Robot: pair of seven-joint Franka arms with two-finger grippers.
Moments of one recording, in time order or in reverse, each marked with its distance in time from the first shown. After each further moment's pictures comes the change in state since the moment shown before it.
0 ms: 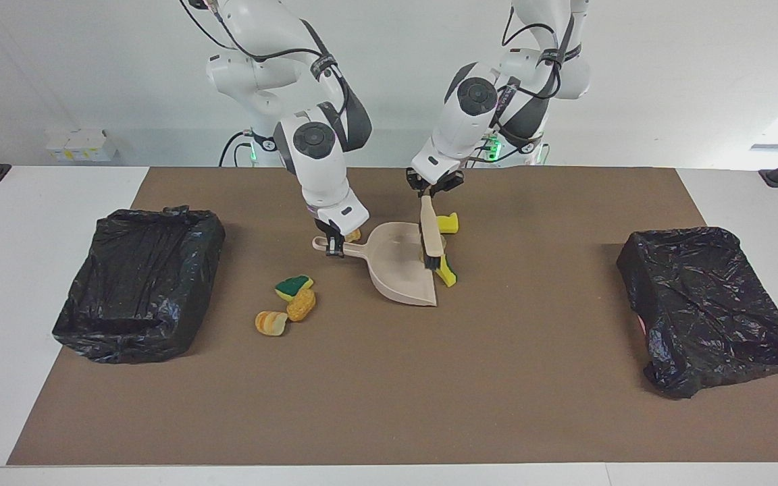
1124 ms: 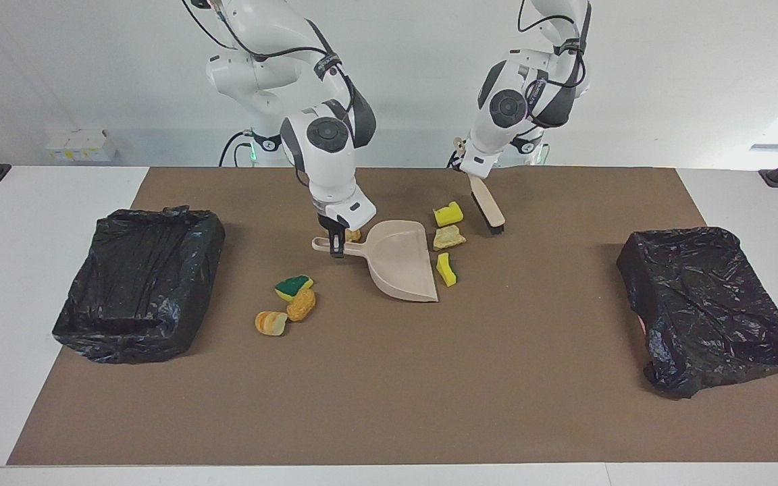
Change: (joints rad) left arm 0.026 -0.249 0.013 -0.427 0.000 -0.059 -0.328; right arm 0.026 -0.005 -0.003 -0.004 -0.094 -0.003 0.000
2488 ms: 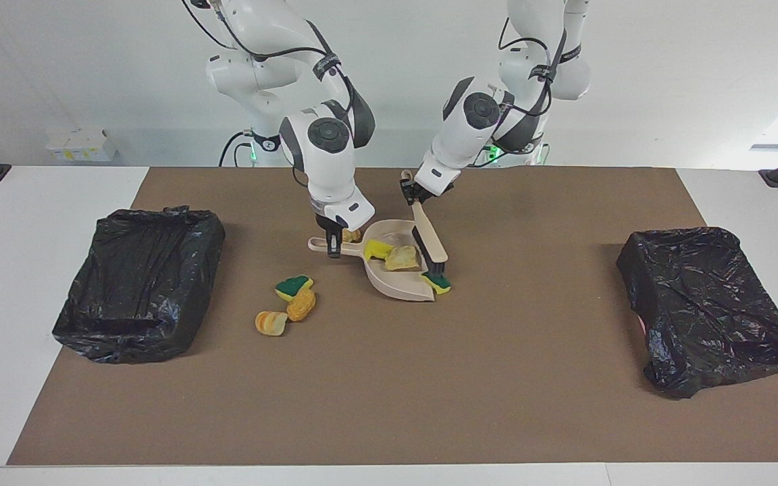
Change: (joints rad) left arm -0.070 0.270 -0.006 0.321 -0.130 0.253 0.209; right arm -0.002 -0.003 -0.001 -0.002 -0.024 -0.012 0.000
